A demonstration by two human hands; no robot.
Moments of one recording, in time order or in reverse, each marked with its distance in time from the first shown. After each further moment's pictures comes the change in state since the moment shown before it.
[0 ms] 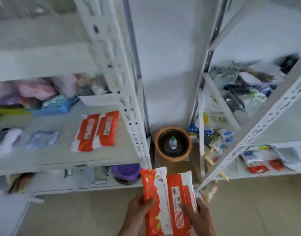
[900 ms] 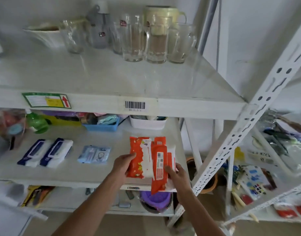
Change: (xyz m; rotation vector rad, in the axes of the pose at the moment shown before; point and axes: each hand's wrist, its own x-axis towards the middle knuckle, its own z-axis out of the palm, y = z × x) left_hand 0.068 0.188 -0.332 -0.347 0.158 0.091; right_hand -0.022 -0.247 0.303 0.079 -0.148 -0.282
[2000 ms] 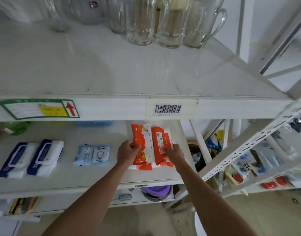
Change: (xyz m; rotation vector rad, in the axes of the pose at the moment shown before) left_hand 0.088 0.019 -0.008 0.760 0.027 0.434; right_hand 0.107 -0.010 0.061 -0.349 0.170 0.169
